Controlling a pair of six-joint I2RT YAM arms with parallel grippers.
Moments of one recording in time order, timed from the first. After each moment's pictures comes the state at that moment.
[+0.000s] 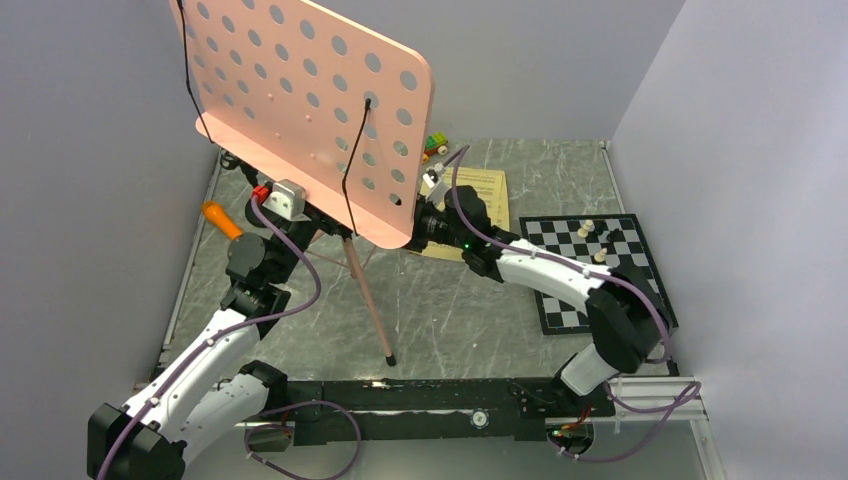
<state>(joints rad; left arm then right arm) -0.44 0.85 0.61 0.63 0.10 -0.07 0.75 1.53 1.01 0.32 -0.36 0.98</state>
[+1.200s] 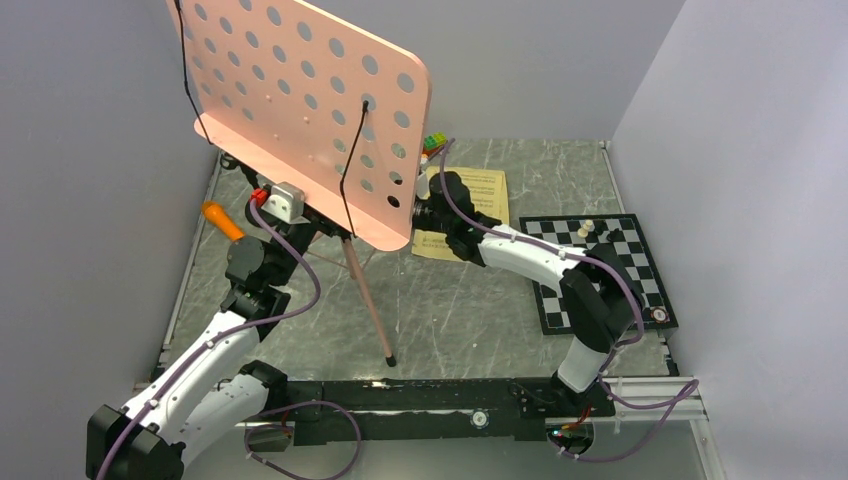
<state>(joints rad) -0.45 0.84 0.60 0.65 0.09 -0.07 0.75 1.71 1.16 0.38 -0.52 1.38</state>
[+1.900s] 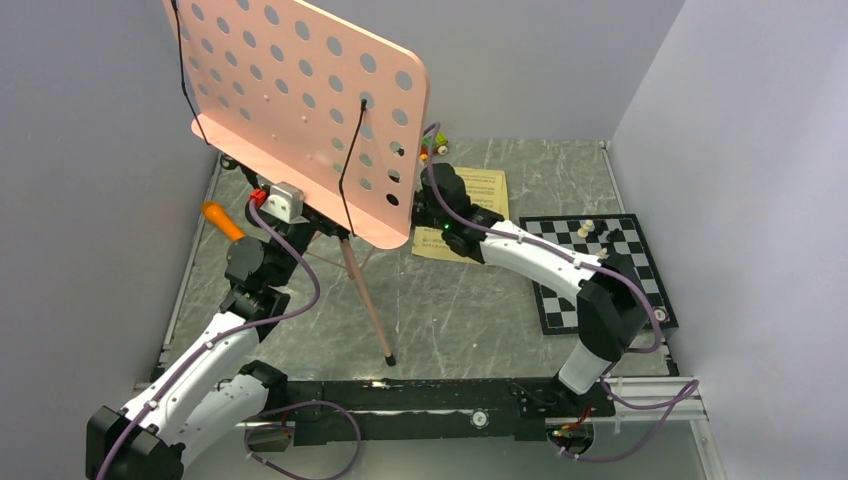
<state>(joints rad) -0.45 0.84 0.60 0.64 0.06 -0.06 0.81 1.66 1.28 0.17 -0.39 0.85</state>
